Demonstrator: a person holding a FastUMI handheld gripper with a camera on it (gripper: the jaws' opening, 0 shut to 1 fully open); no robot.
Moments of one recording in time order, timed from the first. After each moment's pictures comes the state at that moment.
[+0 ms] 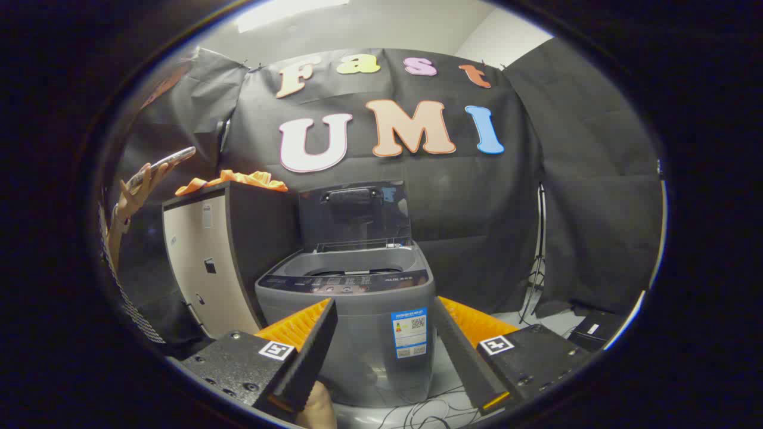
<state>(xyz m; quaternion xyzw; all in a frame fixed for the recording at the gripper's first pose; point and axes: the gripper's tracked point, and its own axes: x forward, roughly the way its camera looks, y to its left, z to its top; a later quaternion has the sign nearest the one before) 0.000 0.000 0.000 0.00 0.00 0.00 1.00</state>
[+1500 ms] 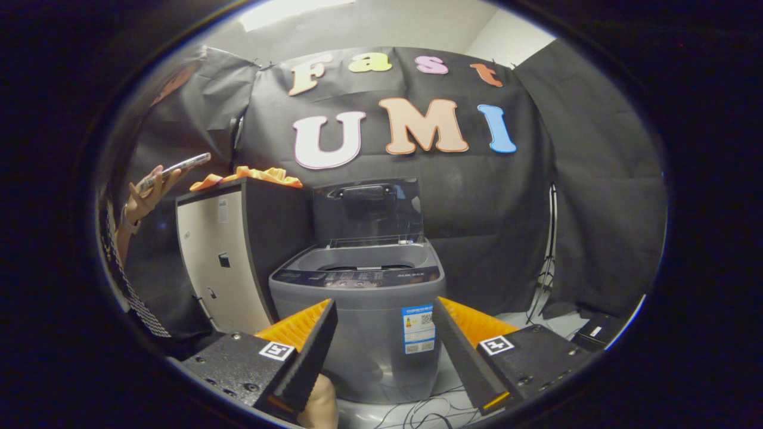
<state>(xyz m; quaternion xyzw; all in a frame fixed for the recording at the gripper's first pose) -0.003 0.010 -0.002 -0.01 0.01 0.03 1.00</state>
